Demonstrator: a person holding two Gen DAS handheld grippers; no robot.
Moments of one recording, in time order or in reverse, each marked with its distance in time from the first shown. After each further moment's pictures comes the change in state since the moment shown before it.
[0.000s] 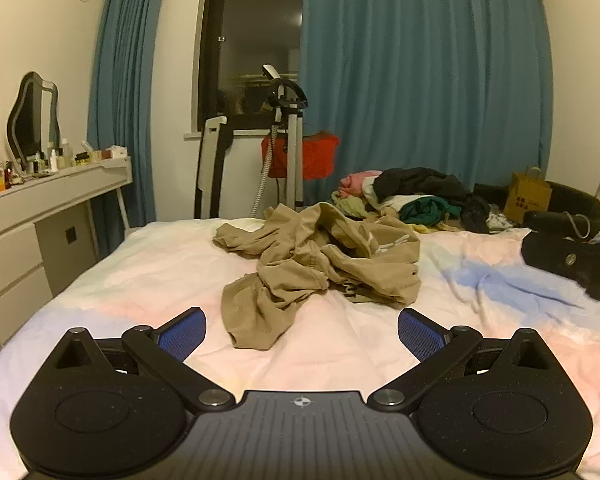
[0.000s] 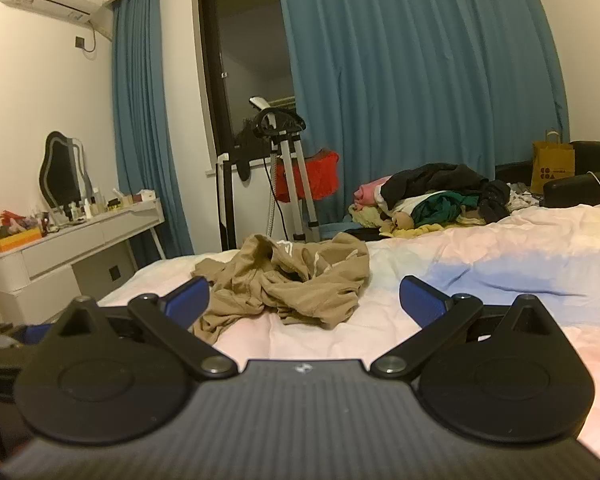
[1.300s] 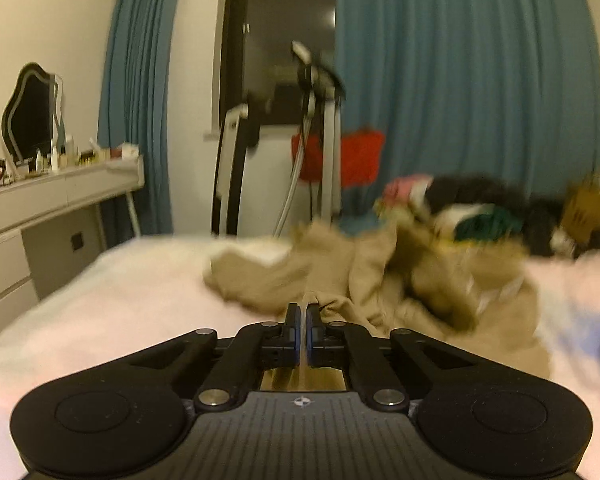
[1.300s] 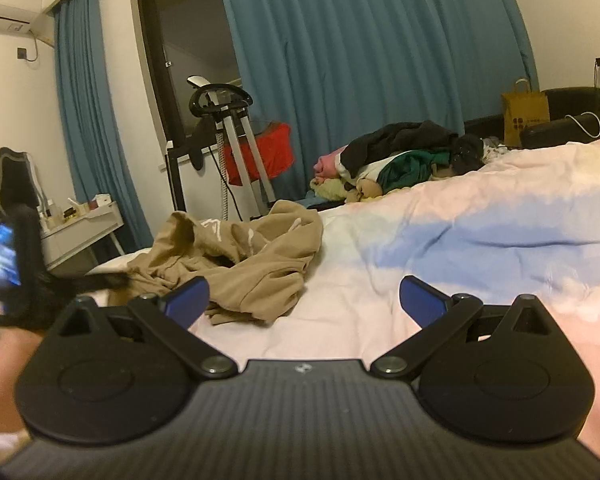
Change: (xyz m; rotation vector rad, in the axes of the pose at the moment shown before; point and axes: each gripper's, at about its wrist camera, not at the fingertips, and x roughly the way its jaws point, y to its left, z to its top) left arm 0.225 0.025 0.045 -0.044 -0.076 0.087; right arm 0.111 -0.059 -0.044 0.121 0.055 -0.100
